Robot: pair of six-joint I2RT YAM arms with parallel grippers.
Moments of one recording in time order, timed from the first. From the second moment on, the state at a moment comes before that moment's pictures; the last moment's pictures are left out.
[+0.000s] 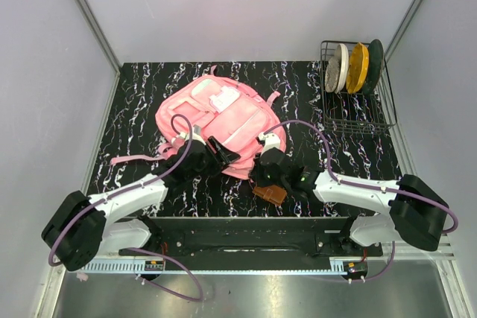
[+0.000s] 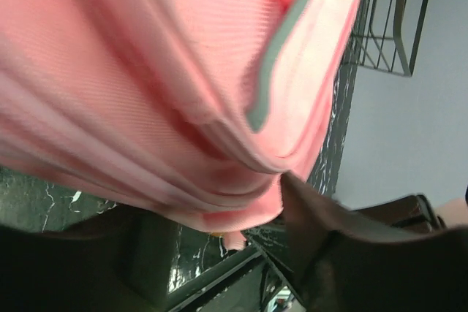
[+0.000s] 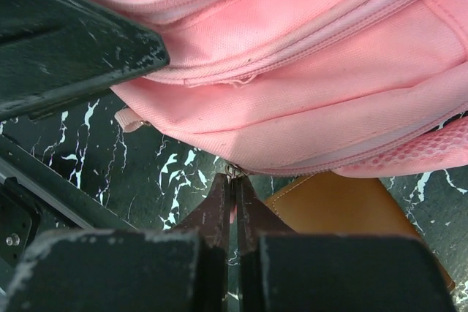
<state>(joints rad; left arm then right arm) -0.70 1.15 0.49 0.16 0.01 -1.20 1.01 1.32 0.69 -0.03 0.21 0.65</state>
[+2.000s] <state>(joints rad) 0.03 0.75 0.57 -0.59 0.50 -0.67 0.99 1.38 0.73 0.05 0.13 0.68</state>
